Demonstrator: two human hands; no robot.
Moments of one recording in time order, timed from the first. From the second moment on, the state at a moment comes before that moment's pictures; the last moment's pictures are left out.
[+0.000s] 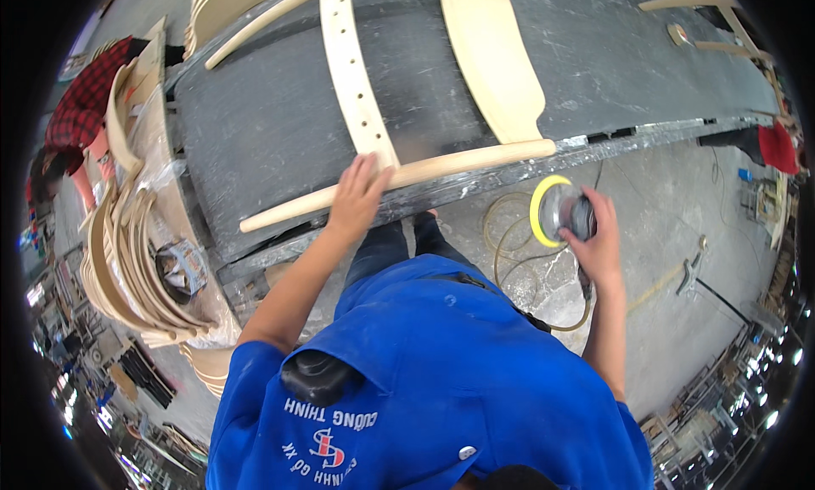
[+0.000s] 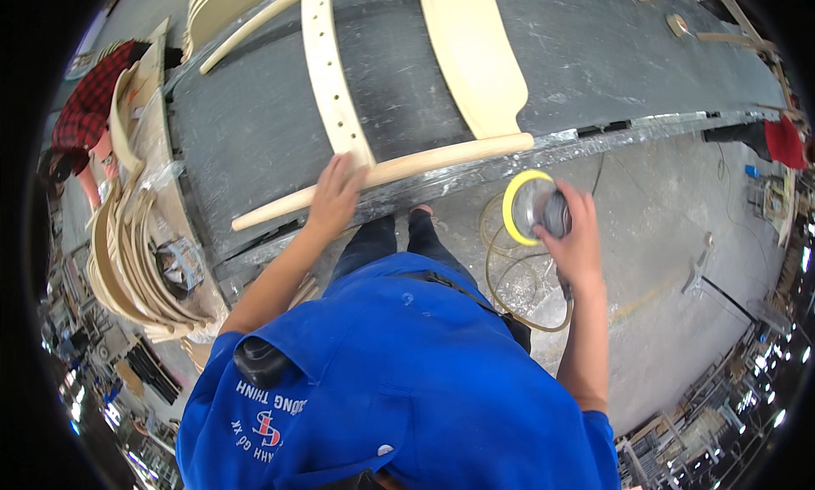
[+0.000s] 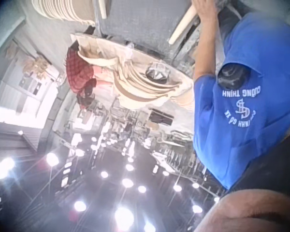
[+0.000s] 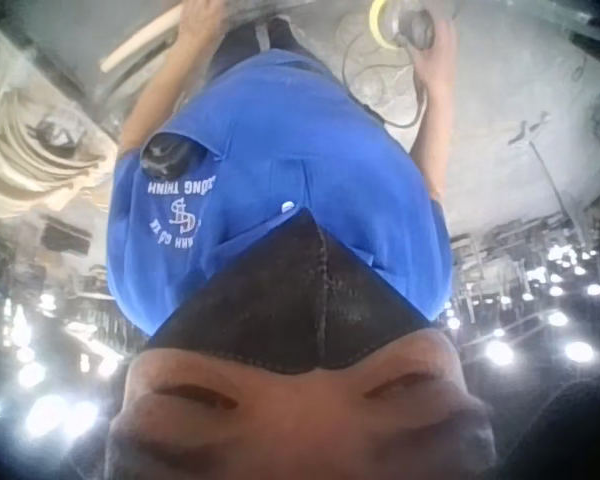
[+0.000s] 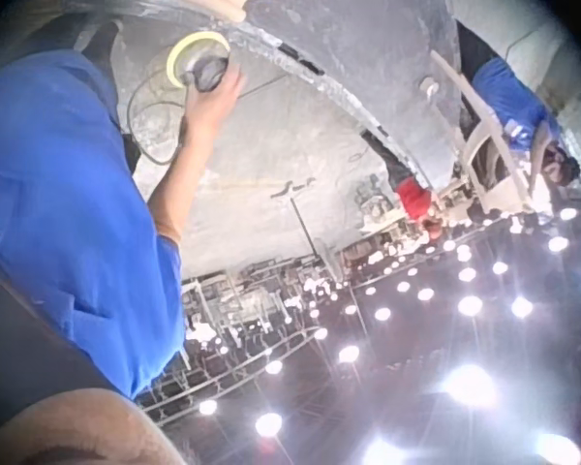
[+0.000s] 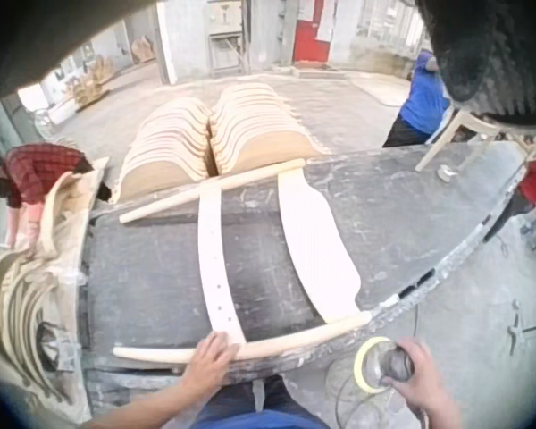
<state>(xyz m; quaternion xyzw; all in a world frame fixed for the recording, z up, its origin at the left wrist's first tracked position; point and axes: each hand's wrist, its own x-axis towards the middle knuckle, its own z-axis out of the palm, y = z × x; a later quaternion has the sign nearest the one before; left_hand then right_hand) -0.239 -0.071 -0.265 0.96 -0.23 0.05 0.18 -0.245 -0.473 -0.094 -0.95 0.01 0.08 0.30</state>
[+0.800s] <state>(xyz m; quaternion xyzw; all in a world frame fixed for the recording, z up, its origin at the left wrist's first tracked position) 0.052 -0.032 -0.313 0.50 0.28 -0.22 0.79 -0.350 -0.487 -0.132 -0.92 0.24 0.19 0.23</state>
